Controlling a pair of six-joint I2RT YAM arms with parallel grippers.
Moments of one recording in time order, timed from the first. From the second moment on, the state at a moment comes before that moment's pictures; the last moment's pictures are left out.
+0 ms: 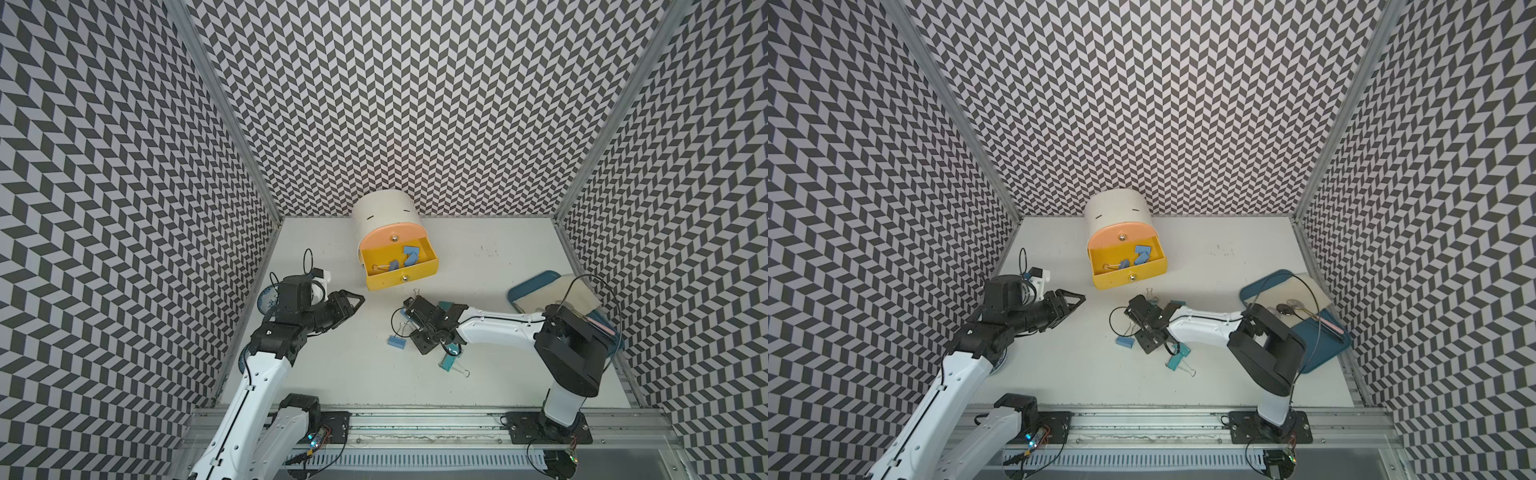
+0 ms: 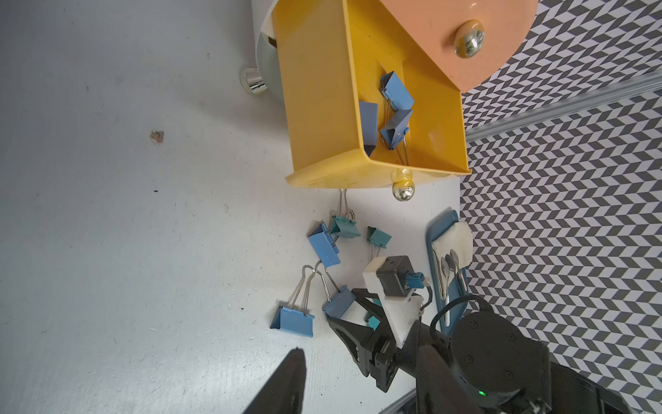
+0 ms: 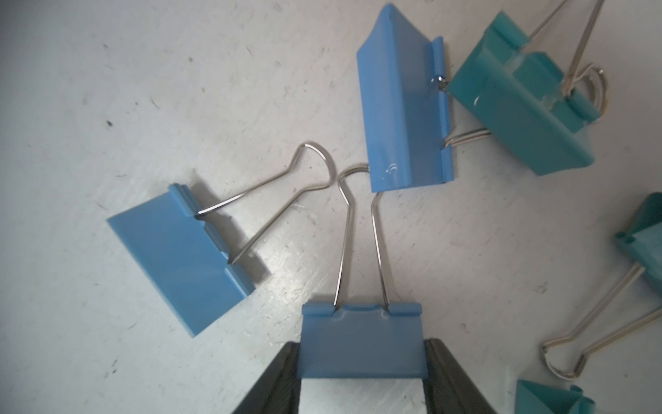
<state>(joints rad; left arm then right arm) -0.13 0.83 0.76 -0.61 0.55 -0.73 0.98 1.79 1.08 -0.50 0.11 0.30</state>
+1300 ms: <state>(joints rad) -0.13 0.96 0.95 -0.56 0.57 -0.75 0.96 1.49 1.28 -0.69 0.16 0.31</state>
